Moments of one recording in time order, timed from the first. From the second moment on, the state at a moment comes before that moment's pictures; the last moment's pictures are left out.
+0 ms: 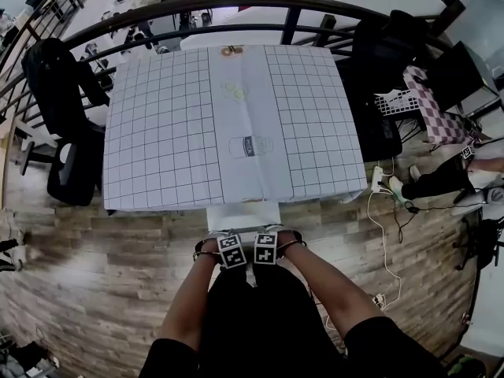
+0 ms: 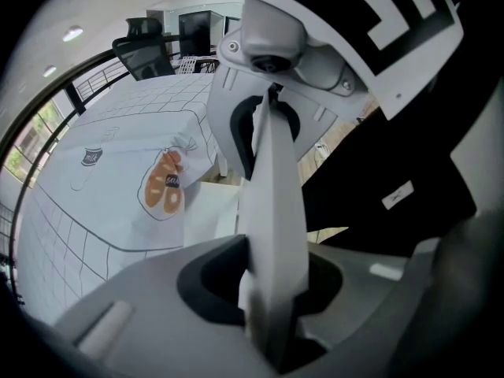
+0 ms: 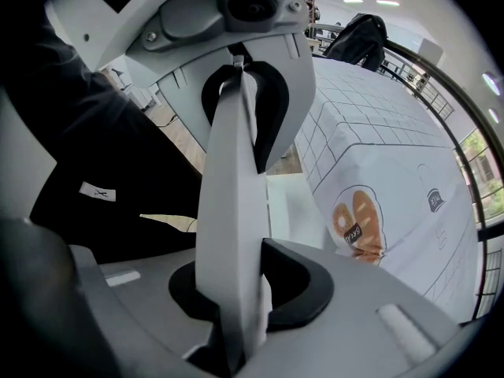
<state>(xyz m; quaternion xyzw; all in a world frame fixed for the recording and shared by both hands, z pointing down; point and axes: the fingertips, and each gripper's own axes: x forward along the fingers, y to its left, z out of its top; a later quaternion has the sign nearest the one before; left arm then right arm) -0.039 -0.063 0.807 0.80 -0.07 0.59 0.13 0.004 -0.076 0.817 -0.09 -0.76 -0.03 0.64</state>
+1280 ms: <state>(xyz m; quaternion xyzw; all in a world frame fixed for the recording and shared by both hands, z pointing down) -0.030 0.028 0.802 0.79 -0.02 0.60 0.10 0.014 0.018 0.815 -0.06 -0.76 0.02 0.65</state>
